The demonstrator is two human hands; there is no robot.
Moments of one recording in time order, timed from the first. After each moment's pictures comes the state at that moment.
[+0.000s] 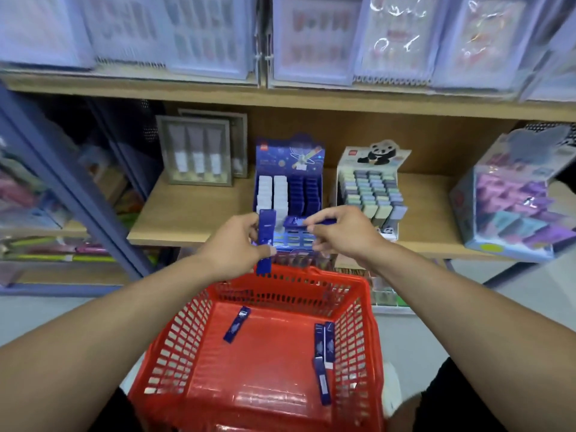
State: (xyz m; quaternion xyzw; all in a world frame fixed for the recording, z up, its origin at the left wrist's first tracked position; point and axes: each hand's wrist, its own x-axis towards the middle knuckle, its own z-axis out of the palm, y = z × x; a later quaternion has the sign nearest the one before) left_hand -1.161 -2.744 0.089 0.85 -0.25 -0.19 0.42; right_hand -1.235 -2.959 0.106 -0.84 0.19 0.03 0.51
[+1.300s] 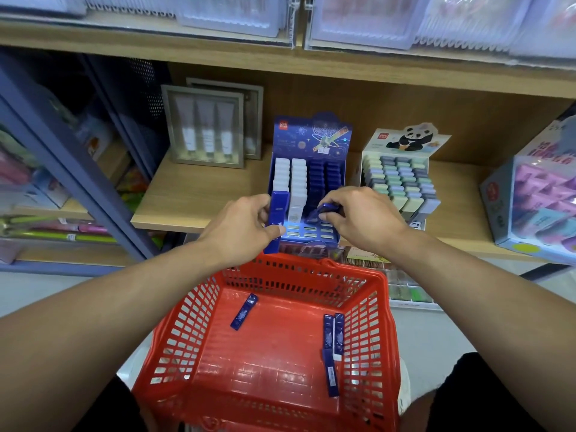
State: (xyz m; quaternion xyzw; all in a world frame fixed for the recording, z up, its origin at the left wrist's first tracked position) left_hand -1.136 -2.737 0.080 0.87 -0.27 -0.14 0.39; right_hand -1.204 -2.966 0.096 -0.99 0.02 -0.02 0.11
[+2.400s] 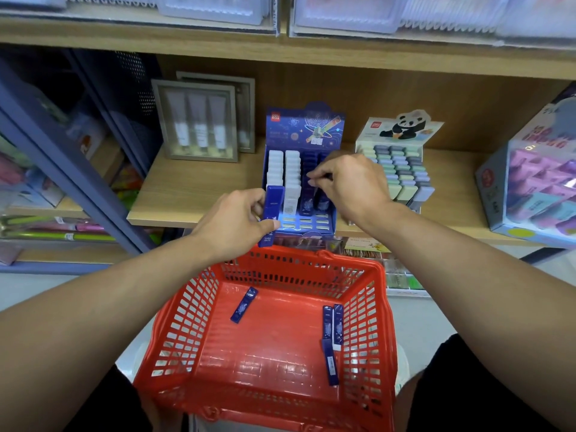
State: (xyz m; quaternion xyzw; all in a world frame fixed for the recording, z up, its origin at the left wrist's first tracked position) left_hand -1.135 -2.734 0.075 0.87 -0.29 -0.13 0.37; right_hand -1.180 -2.960 0.102 -0.98 0.08 -0.14 0.14
